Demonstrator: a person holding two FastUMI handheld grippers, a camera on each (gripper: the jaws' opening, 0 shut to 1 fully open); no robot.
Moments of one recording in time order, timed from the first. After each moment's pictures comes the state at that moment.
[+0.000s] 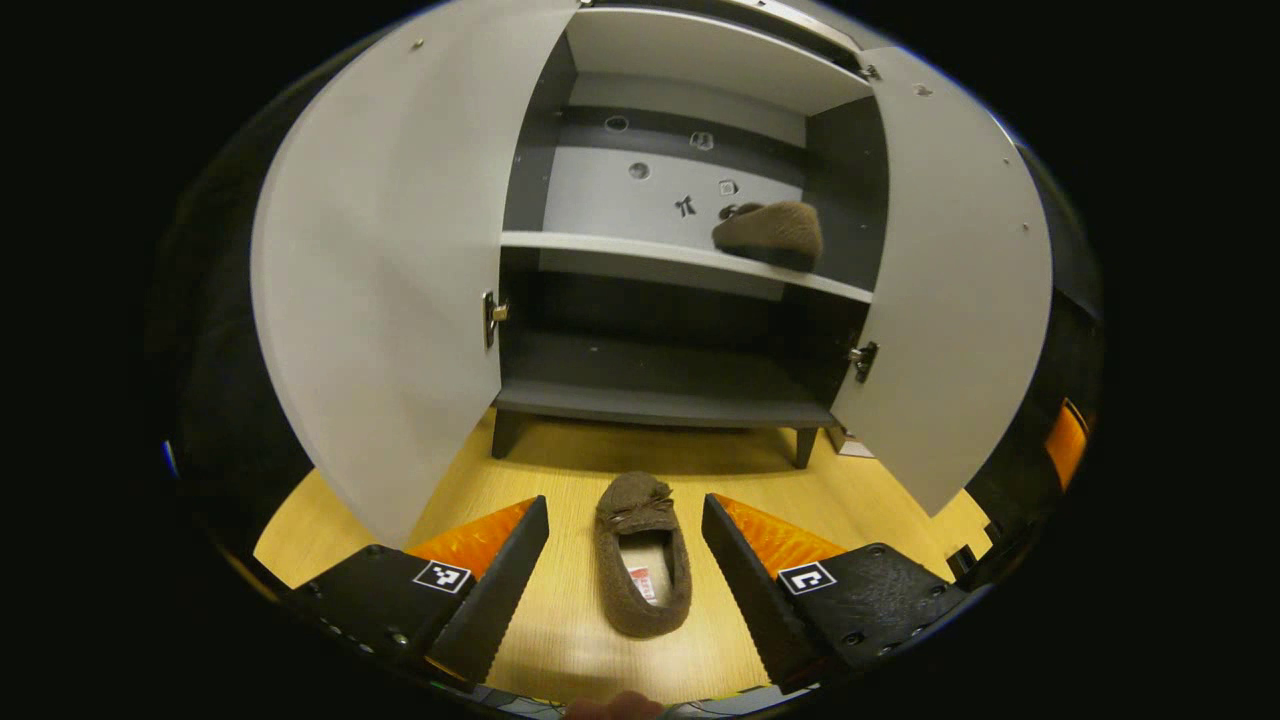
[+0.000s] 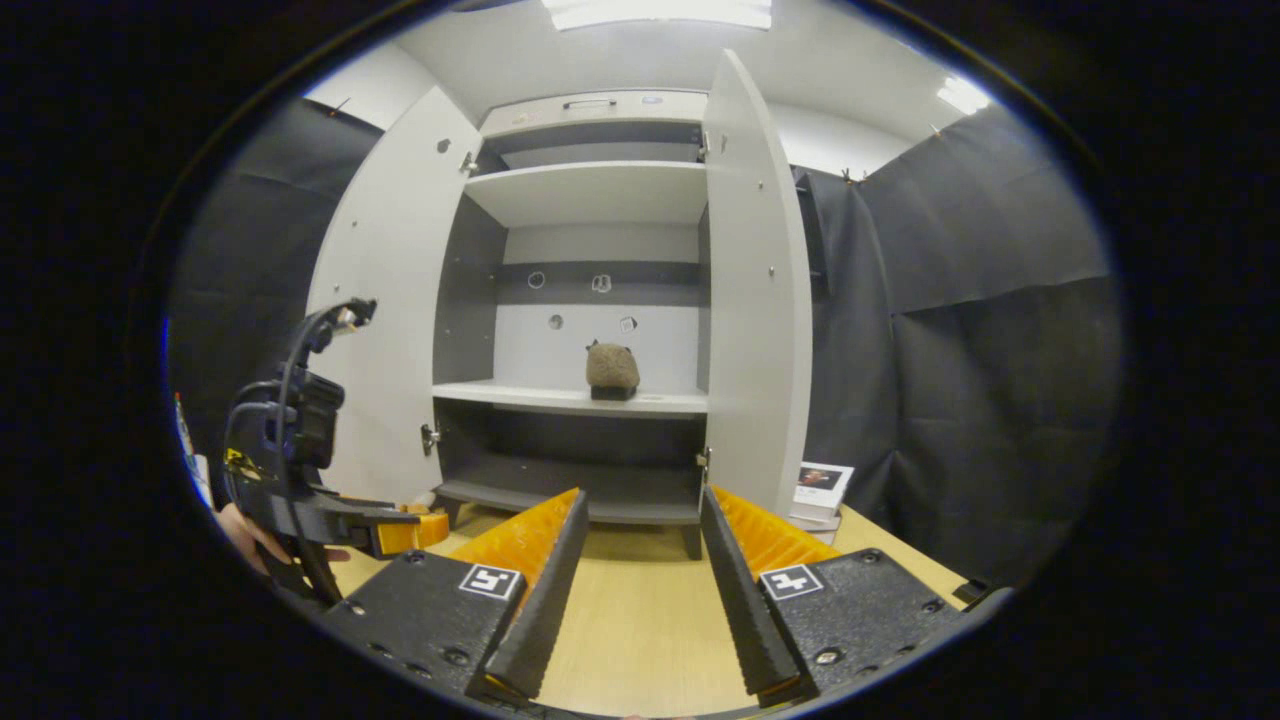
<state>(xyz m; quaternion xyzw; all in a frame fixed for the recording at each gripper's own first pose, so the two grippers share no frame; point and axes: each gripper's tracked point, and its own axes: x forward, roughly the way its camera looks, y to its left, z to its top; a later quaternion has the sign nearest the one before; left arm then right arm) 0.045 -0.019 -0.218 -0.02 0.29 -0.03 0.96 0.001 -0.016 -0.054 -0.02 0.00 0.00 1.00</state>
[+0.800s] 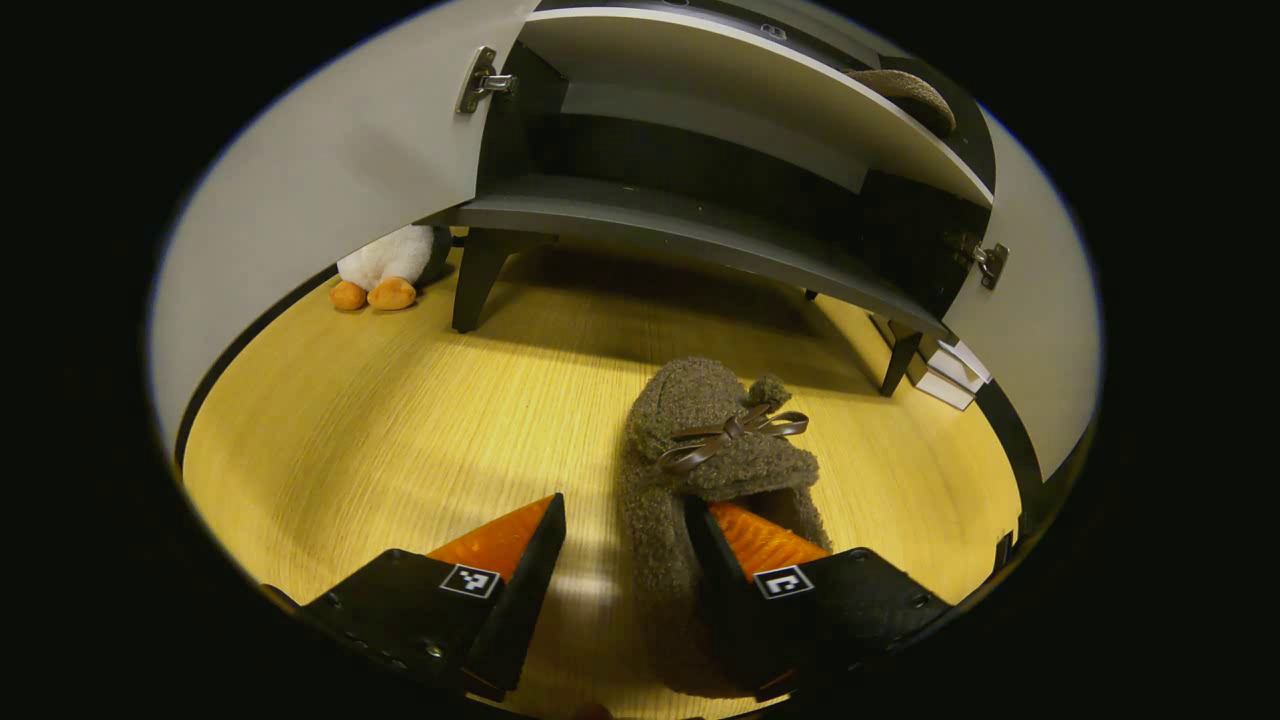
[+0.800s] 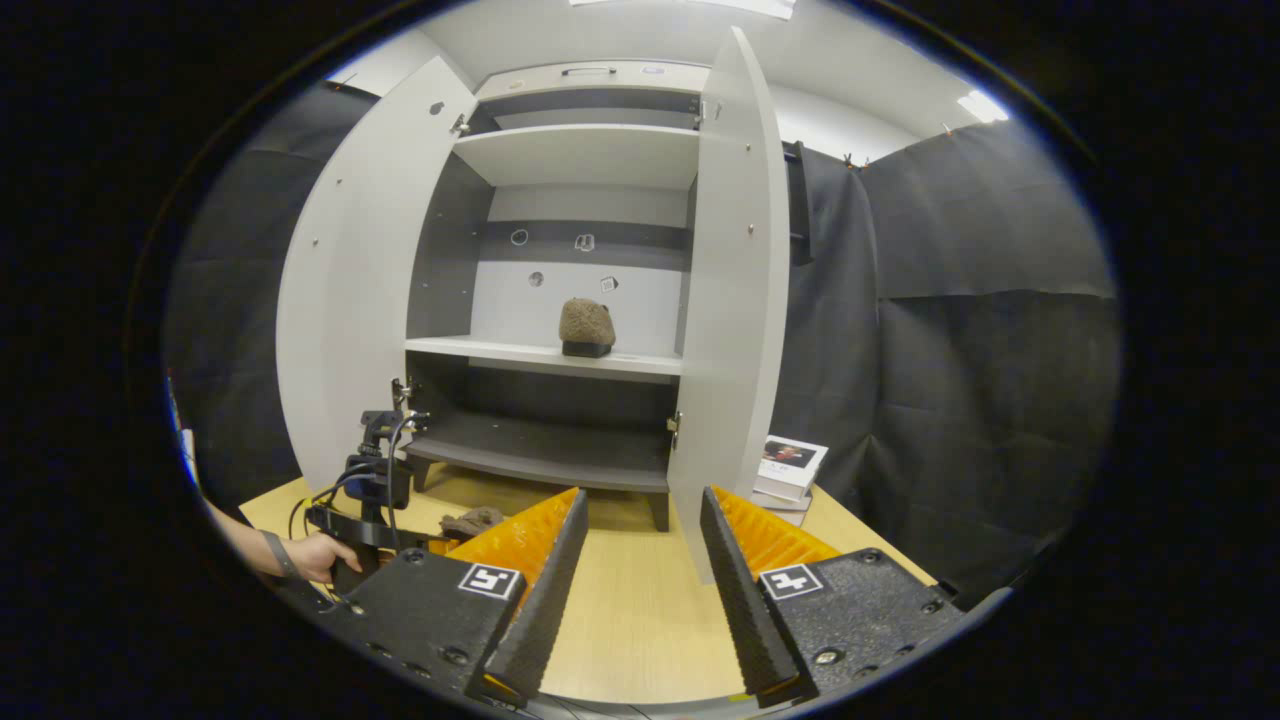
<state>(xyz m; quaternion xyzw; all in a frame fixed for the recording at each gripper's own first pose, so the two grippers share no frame) 0.070 -0.010 -0.354 -0.06 0.40 -0.03 0.91 0.006 -0.041 -0.072 -0.04 0.05 -0.03 1.00</state>
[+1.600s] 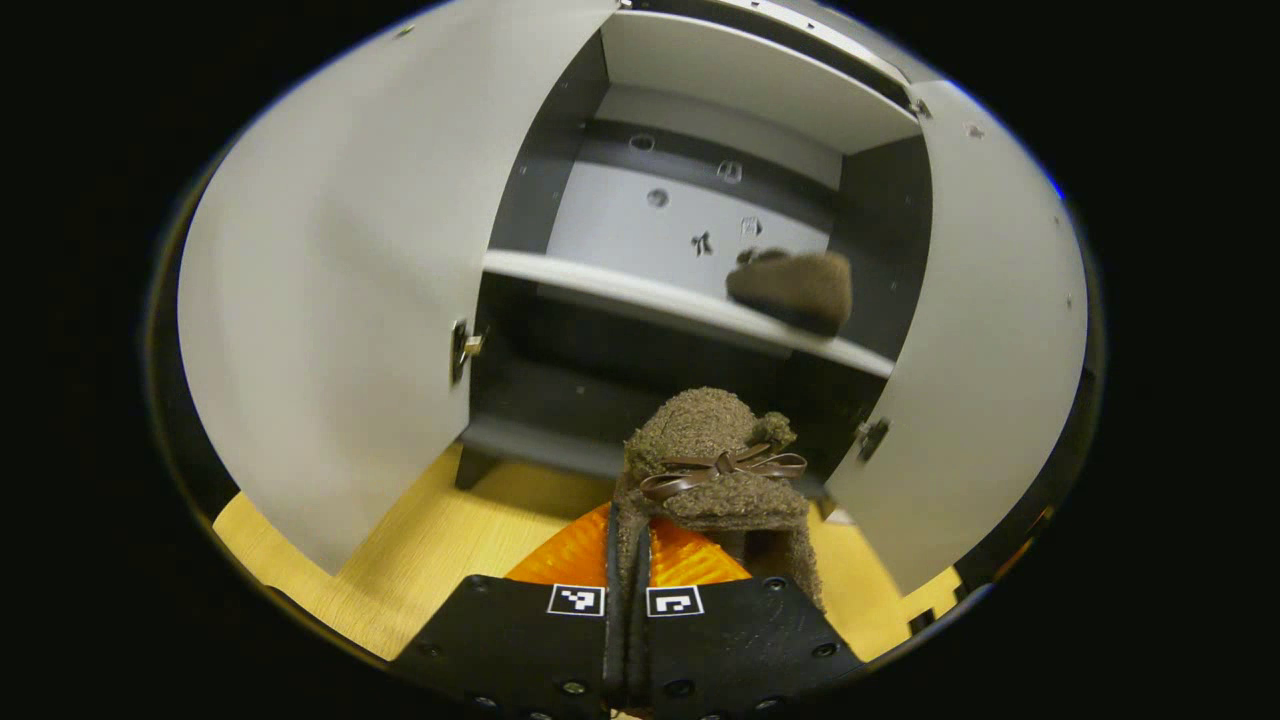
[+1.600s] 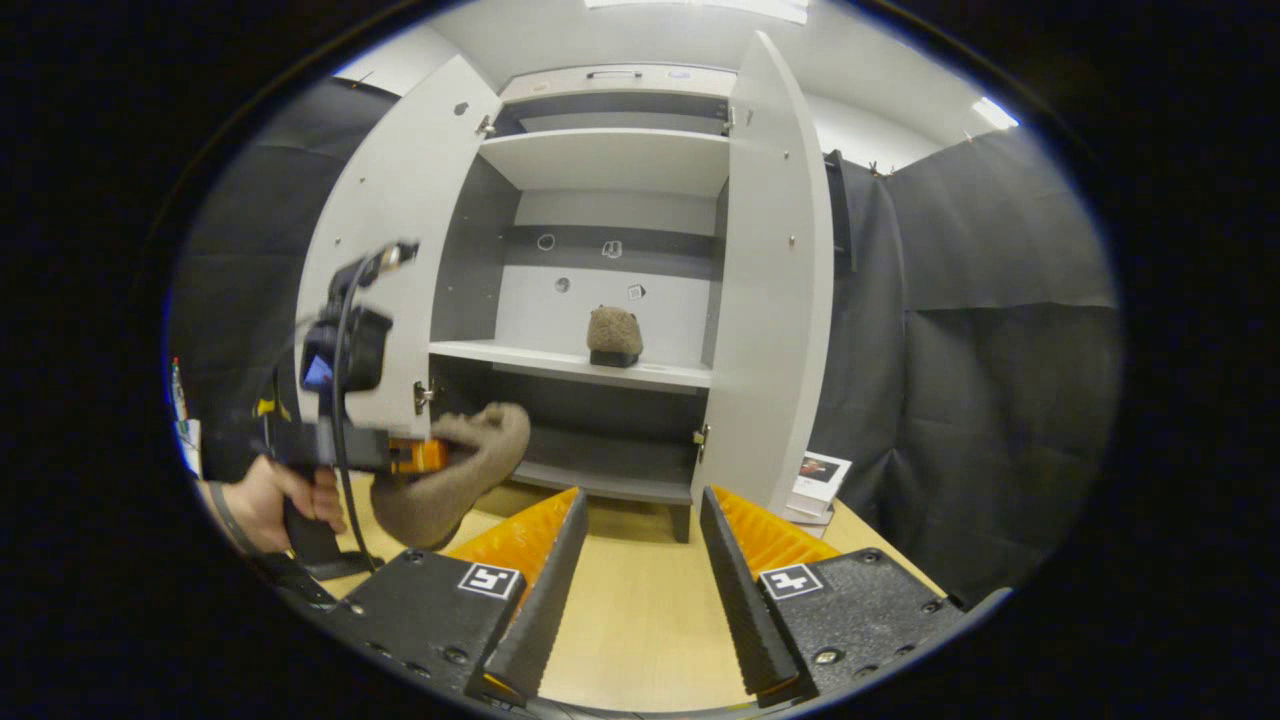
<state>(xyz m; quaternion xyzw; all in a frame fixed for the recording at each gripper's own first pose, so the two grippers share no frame) 0.108 -0.066 -0.132 -0.08 0.20 -0.03 0.98 0.015 -0.020 -0.063 -0.04 0.03 0.01 1.00</state>
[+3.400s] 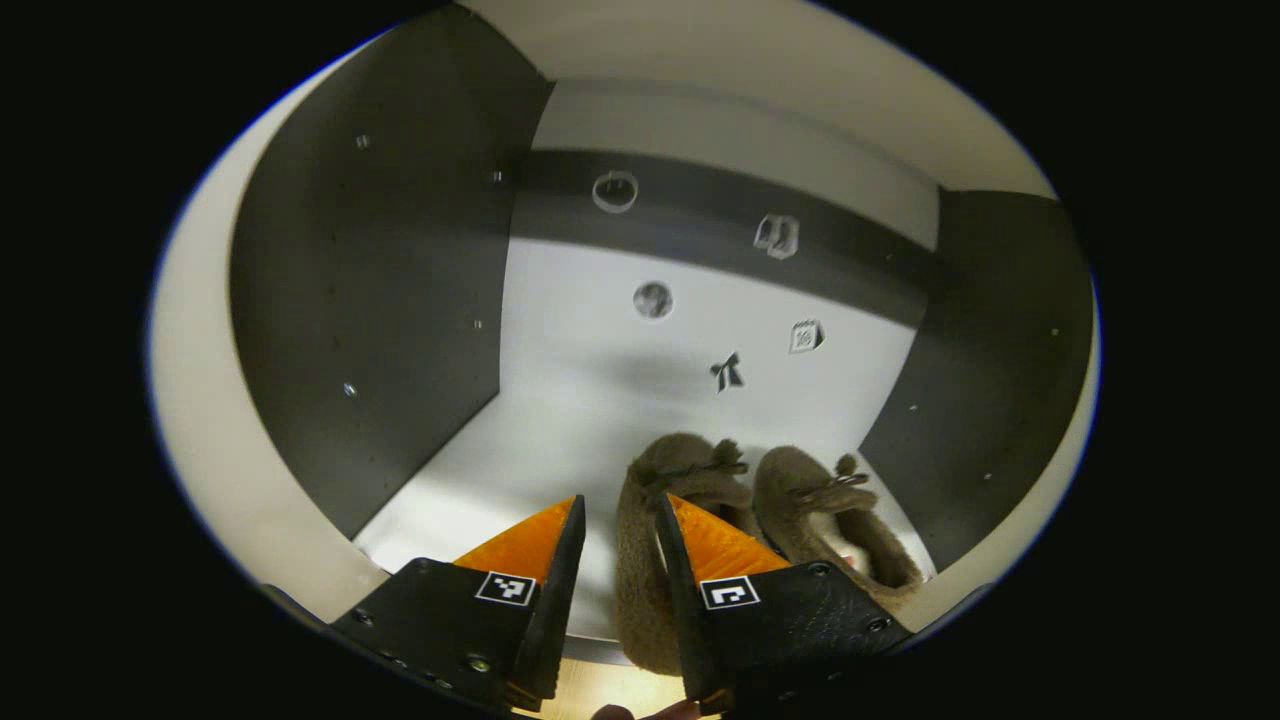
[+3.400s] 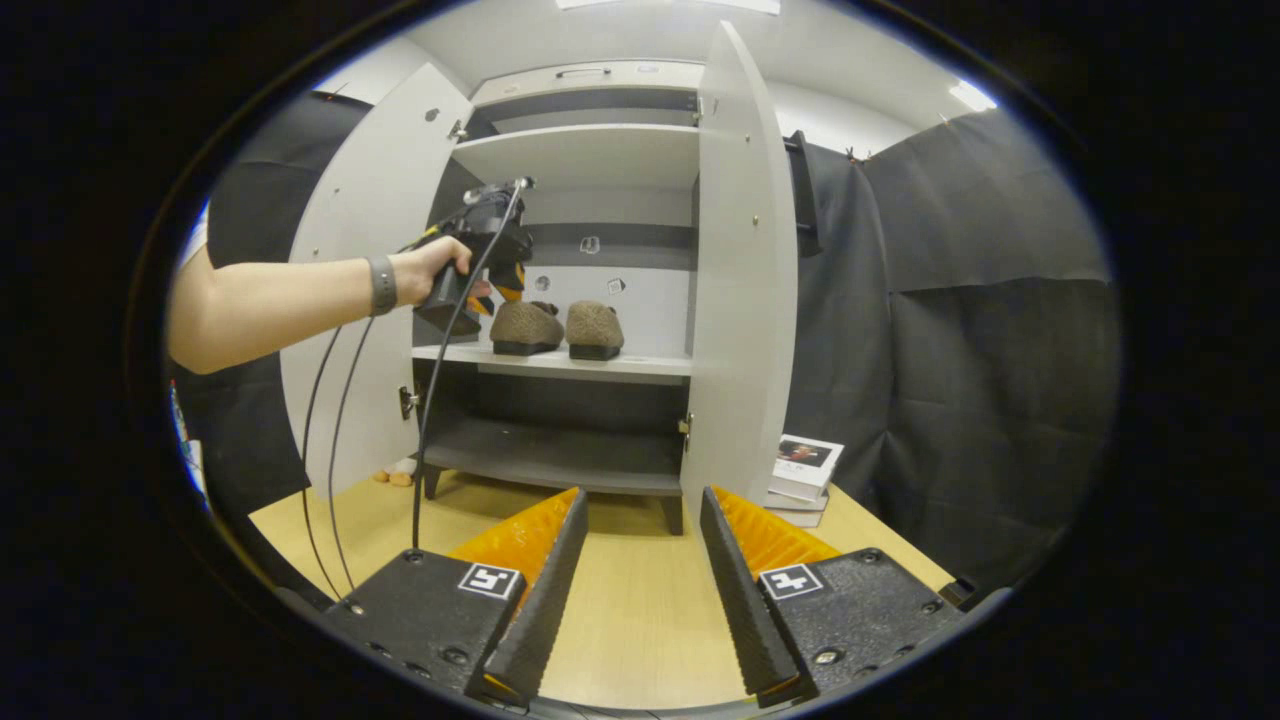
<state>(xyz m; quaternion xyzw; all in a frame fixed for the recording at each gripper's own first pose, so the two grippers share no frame) 0.346 -0.072 -0.012 -0.04 0.21 0.01 0.98 0.014 -0.036 -0.072 -0.02 0.04 -0.01 1.00</state>
